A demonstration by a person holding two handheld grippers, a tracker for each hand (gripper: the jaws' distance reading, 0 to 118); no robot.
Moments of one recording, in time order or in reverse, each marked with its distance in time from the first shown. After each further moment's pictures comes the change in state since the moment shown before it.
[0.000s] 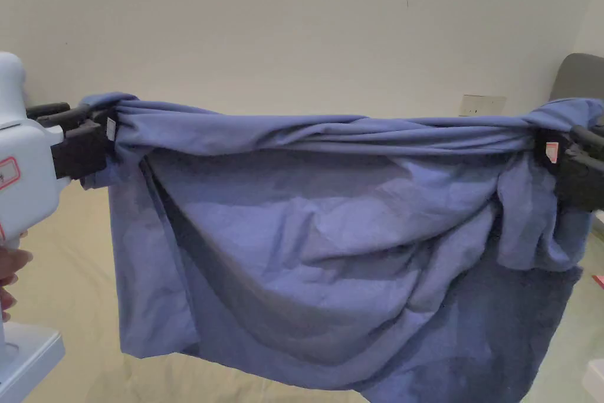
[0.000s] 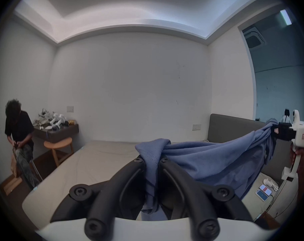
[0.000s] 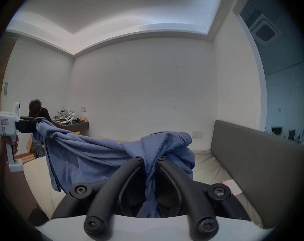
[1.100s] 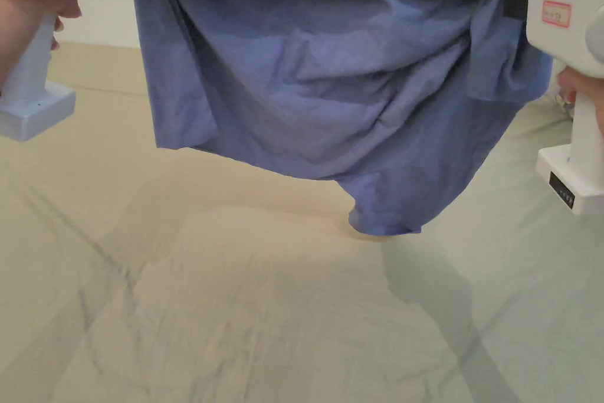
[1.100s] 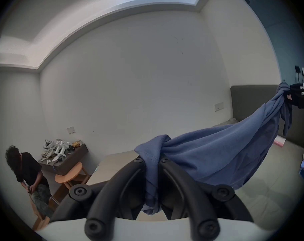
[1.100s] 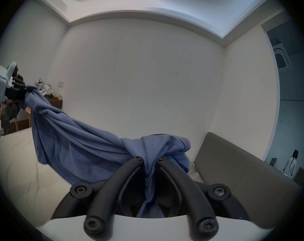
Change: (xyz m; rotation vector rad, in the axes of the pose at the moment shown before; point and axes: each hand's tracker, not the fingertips) left arm -0.035 0.018 -0.321 -0.116 0.120 -0.301; right arm 0.006 -0.024 -0.309 -0.103 -0.156 0.224
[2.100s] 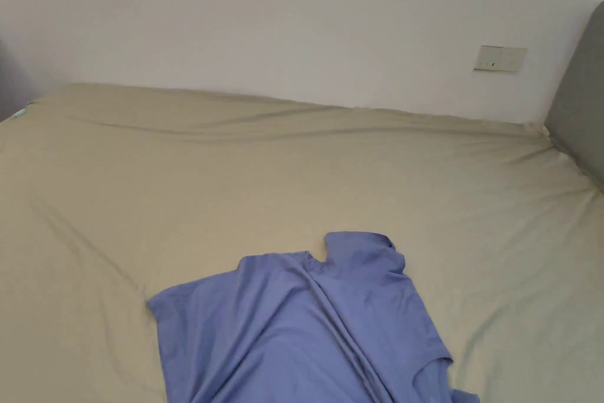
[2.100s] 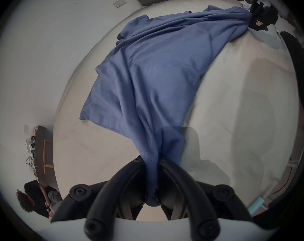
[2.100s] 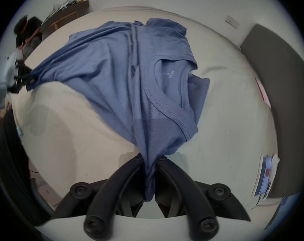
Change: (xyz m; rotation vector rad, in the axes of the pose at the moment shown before) left arm 0.169 -0.391 0.222 -0.696 -0.450 -0.603; right arm -0.081 -0.365 0.249 -0.987 0.367 -0.023
